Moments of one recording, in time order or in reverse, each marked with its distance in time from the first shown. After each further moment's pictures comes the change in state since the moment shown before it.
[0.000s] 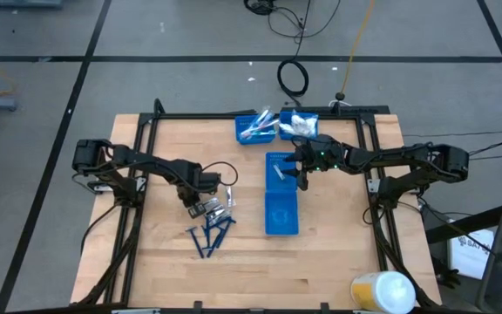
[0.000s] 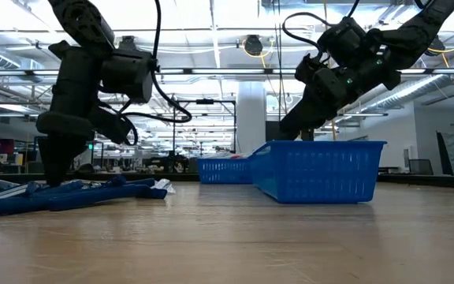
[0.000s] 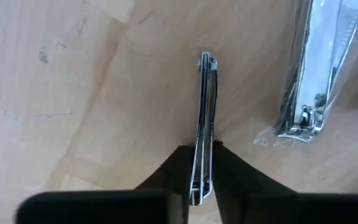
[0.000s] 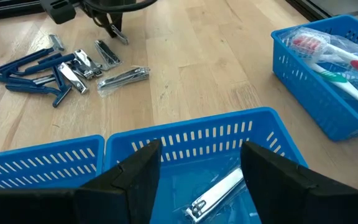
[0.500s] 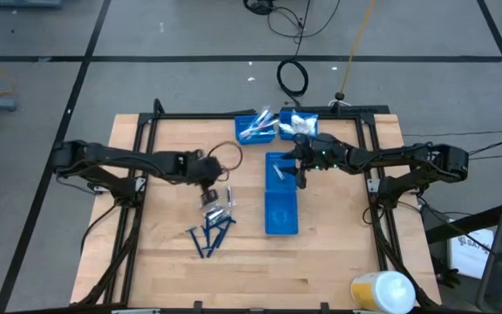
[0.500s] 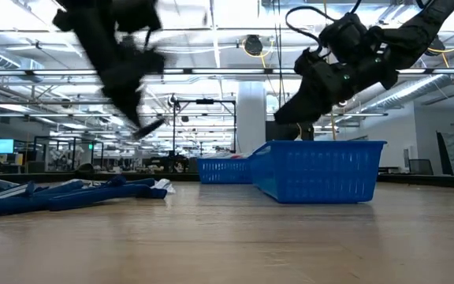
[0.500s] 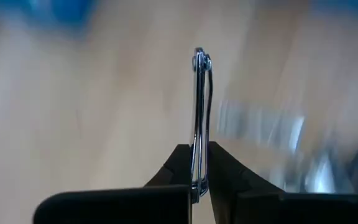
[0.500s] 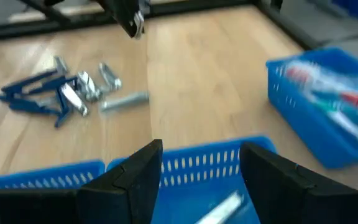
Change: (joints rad) left arm 0.000 -0.266 0.092 0.295 -0.286 0.260; right arm 0.000 -0.001 0.000 0.087 0.000 -0.002
